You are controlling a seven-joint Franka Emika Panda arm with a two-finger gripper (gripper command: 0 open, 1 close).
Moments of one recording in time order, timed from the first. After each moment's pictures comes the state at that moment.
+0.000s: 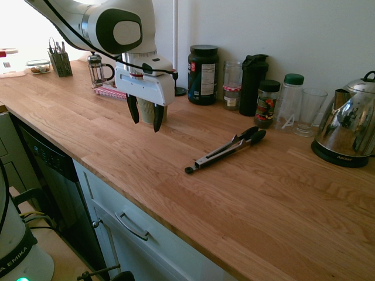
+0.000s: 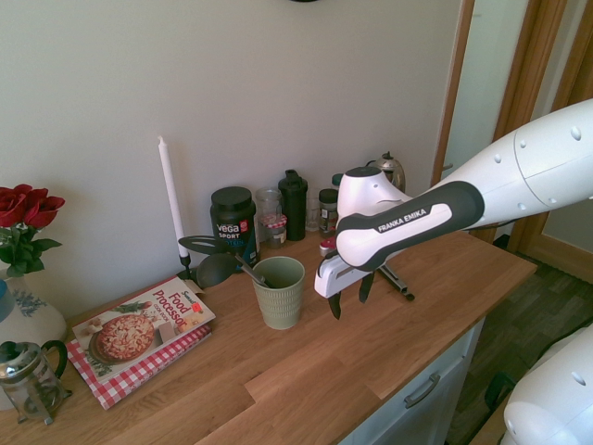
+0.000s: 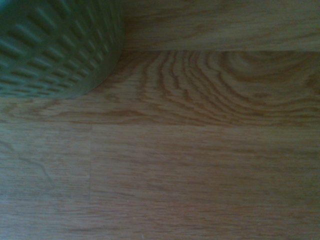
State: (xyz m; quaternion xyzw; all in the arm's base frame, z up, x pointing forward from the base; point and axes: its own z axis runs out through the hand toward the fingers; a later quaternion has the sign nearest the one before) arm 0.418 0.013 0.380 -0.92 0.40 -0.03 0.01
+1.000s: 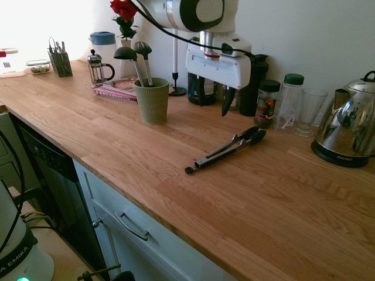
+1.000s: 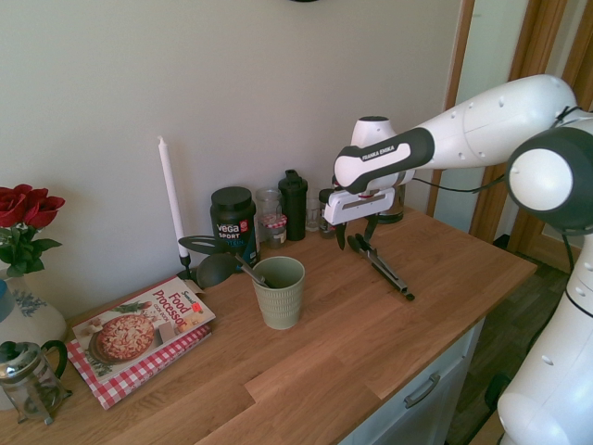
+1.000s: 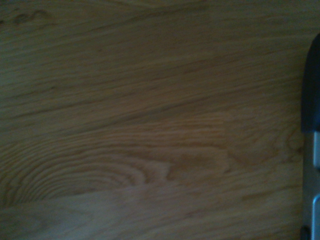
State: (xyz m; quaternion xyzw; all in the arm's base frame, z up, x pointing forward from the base) arm 0.547 -0.154 0.424 -0.88 0.47 -0.04 0.02
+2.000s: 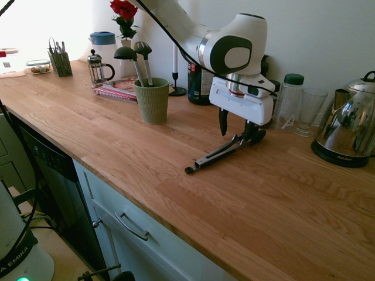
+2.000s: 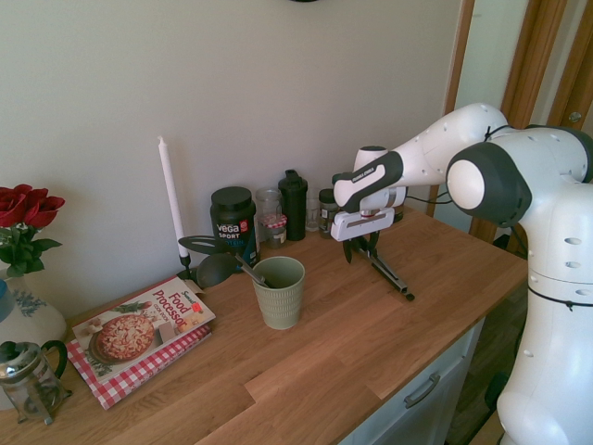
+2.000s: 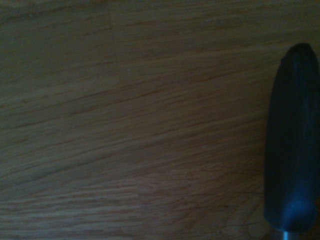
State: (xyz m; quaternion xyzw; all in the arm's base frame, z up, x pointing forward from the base) arm 0.580 -0.207 0.343 -0.88 0.48 -0.02 0.02
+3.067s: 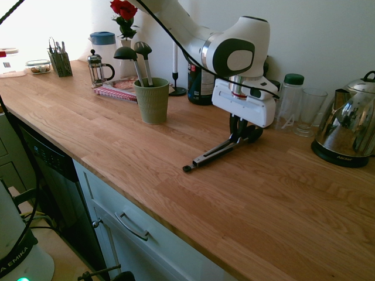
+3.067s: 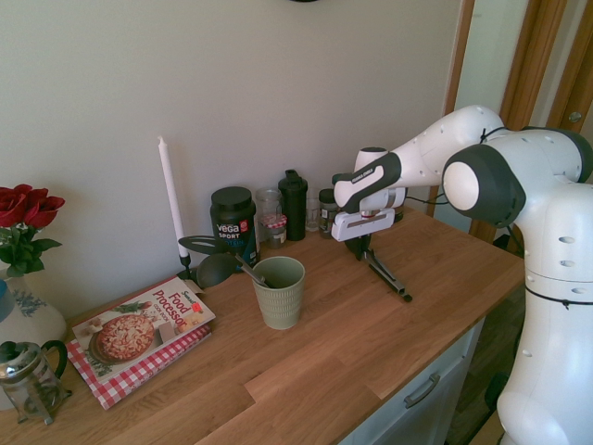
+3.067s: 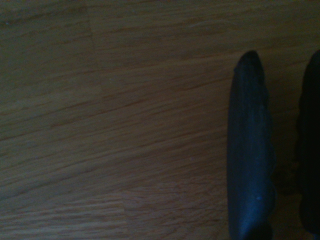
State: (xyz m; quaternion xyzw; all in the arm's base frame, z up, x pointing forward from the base) arm 0.583 -0.213 0.340 -0.87 0.49 -0.02 0.02
